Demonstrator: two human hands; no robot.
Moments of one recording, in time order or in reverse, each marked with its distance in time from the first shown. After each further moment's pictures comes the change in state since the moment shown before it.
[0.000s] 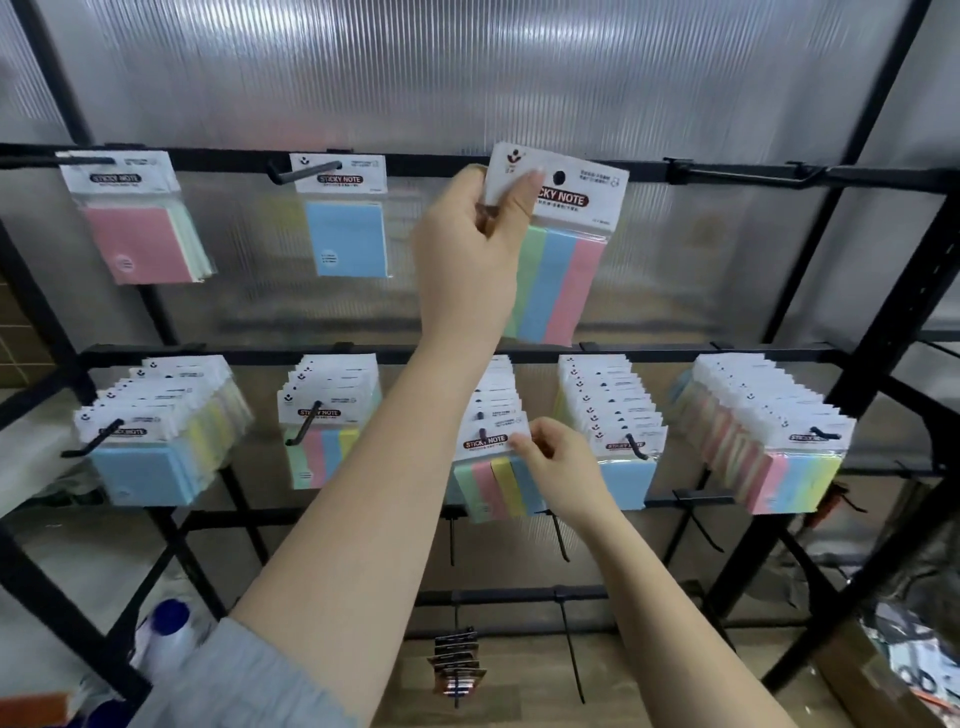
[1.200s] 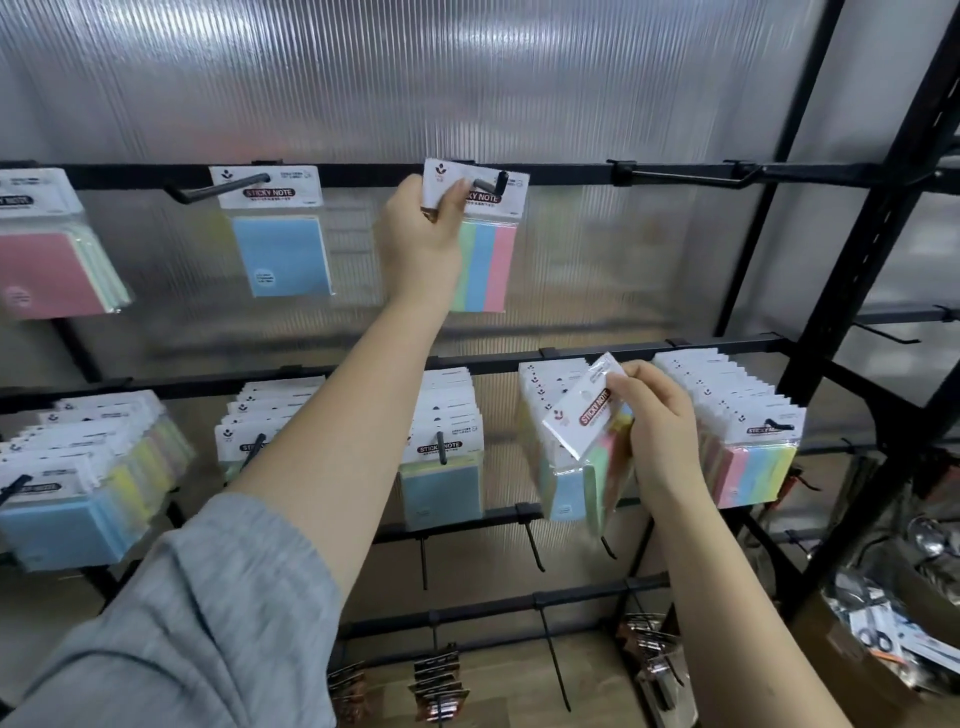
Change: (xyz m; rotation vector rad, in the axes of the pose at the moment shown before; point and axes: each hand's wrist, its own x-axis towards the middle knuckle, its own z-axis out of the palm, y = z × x) left_hand 0.051 -0.064 0.044 0.090 -0.045 -0.167; right_hand -0.001 -0.022 -0.084 0.502 0.393 -0.089
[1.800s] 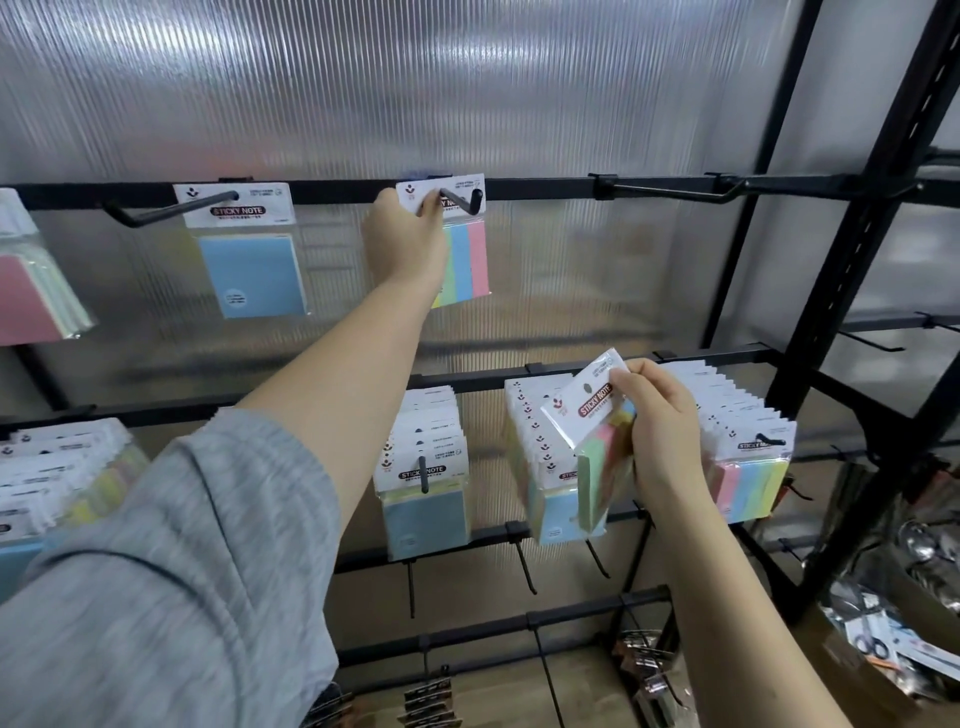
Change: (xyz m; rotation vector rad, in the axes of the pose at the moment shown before) left_hand 0.040 -0.018 0.031 0.130 0.064 -0.218; right_hand 0.019 -0.007 -0.003 0.022 0.071 0.027
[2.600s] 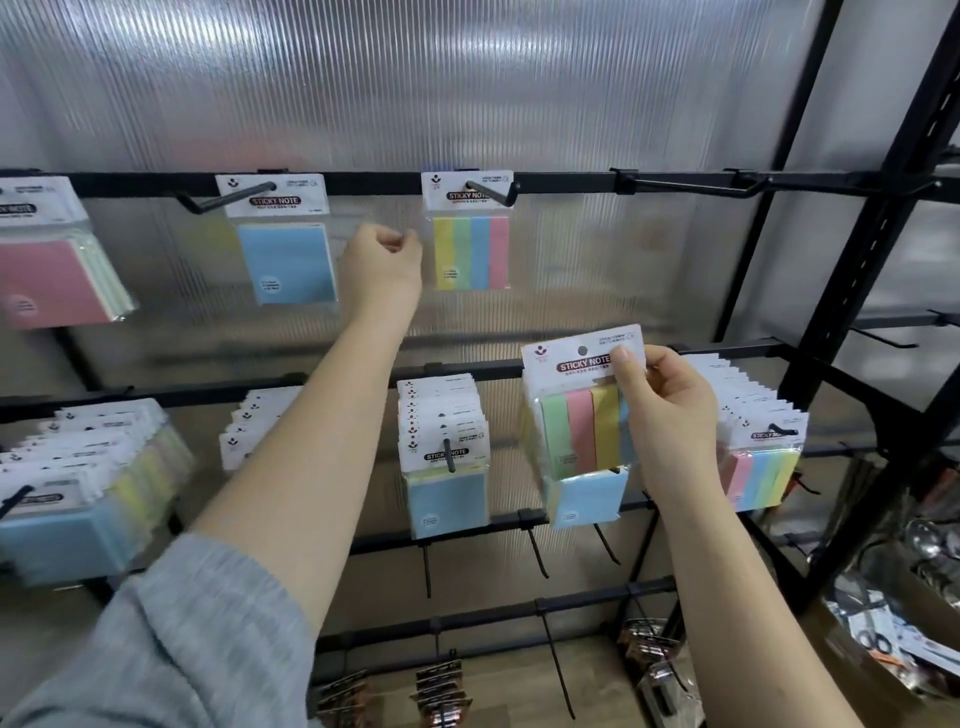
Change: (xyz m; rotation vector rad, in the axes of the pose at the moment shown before) left_hand -0.024 -0.023 -0.059 0.103 -0.081 -0.067; right_hand -0.021 -0.013 0.014 -0.136 0.077 -0.053
